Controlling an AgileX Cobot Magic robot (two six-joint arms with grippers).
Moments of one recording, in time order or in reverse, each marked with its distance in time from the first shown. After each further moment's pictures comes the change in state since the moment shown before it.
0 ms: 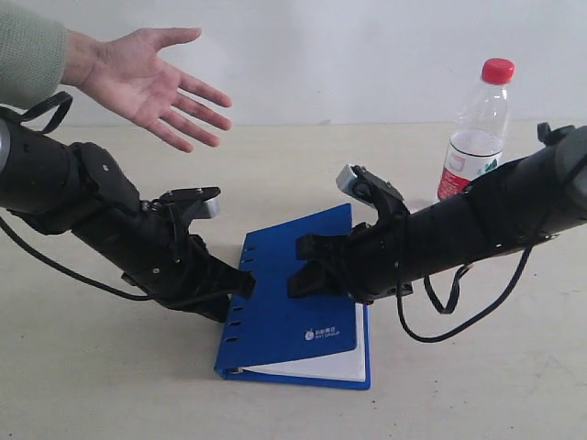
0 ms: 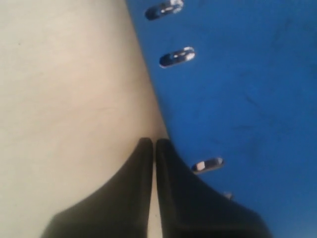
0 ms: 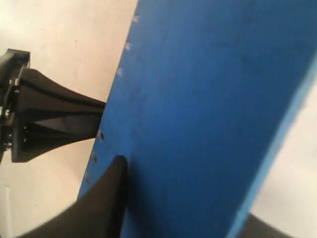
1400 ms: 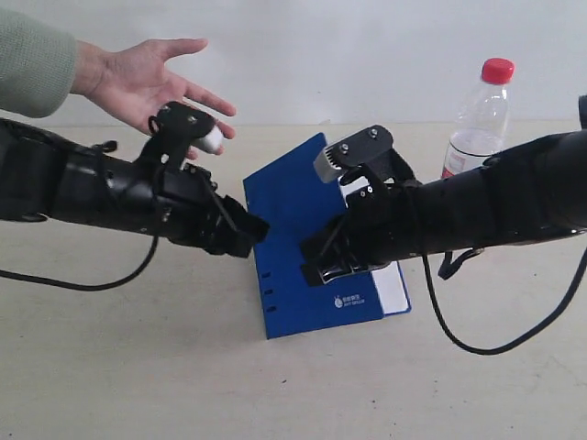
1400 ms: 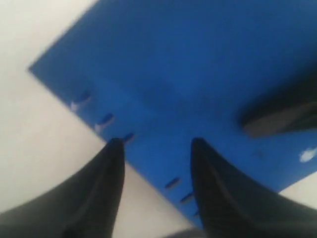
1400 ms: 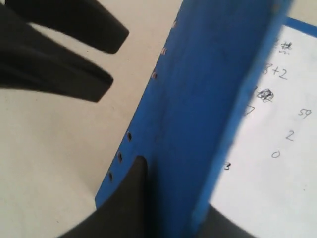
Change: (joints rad) left arm 0.010 -0.213 0.109 -0.865 -0.095 1.188; right arm 0.077 -0.210 0.076 0.167 -0.254 -0.723
